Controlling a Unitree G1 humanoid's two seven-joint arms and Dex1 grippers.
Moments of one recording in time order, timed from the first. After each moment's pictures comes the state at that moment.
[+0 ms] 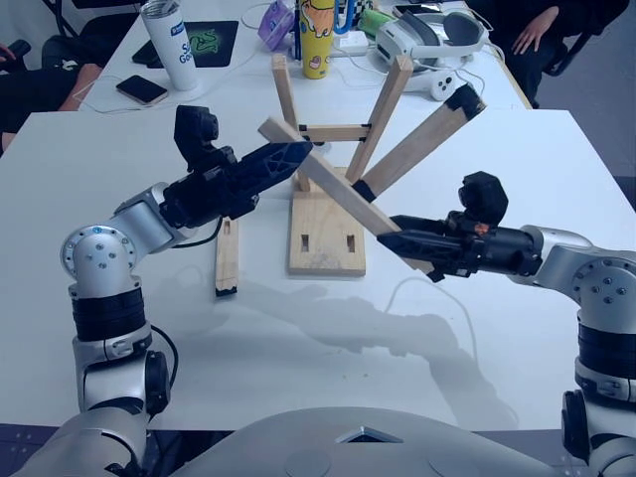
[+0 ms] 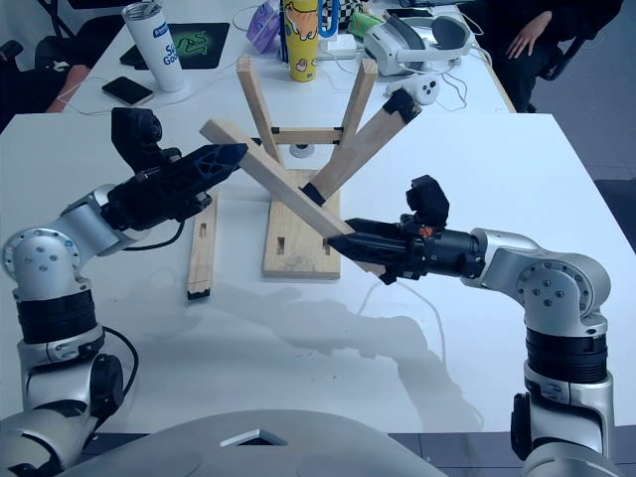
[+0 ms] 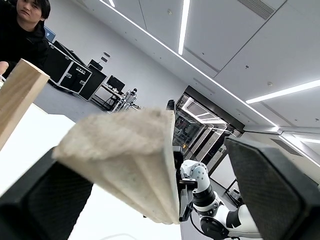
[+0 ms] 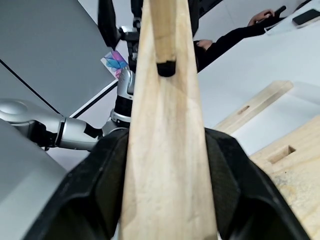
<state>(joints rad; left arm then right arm) -0.42 0.41 0.23 -0.17 -1.34 1.04 -0.67 -0.22 -0.67 -0.14 -0.30 1.16 1.08 0.96</state>
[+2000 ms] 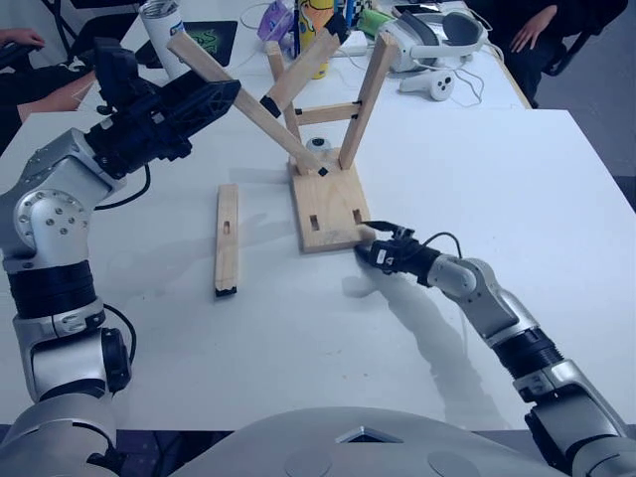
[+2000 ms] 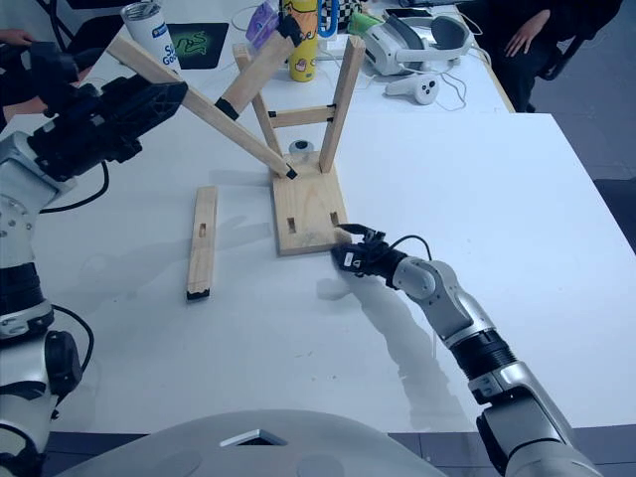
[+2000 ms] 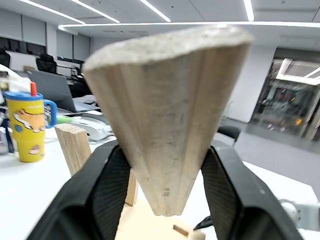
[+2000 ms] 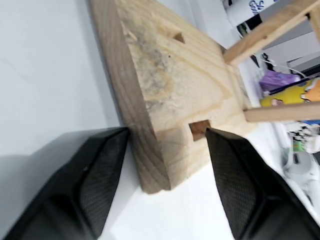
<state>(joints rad) -0.54 0.61 0.24 -0.05 -0.82 0.66 -0.84 -0.24 -0.58 0.38 0.23 -0.38 -0.25 0.45</state>
